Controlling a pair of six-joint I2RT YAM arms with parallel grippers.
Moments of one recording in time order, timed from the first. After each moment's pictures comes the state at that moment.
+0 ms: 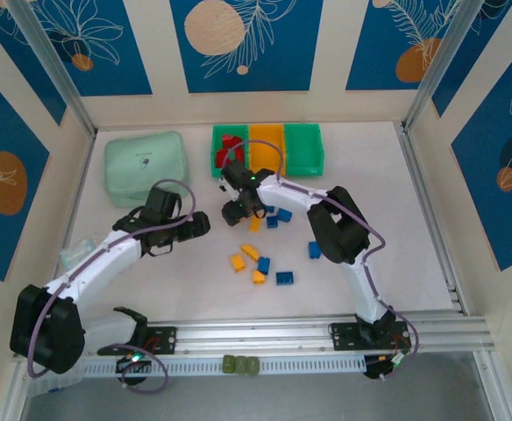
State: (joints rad) left arm -0.38 1.19 0.77 -0.55 0.08 -0.62; right arm 0.75 2.20 1.71 -0.71 0.00 0.09
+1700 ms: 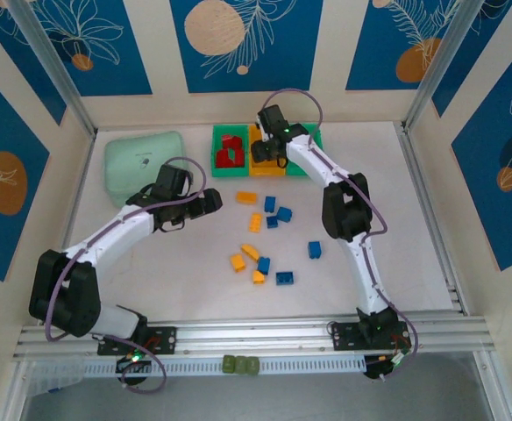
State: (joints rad) left arm -0.38 1.41 0.97 -0.46 0.16 -0.63; right arm 0.47 2.38 2.18 -0.77 0.07 0.13
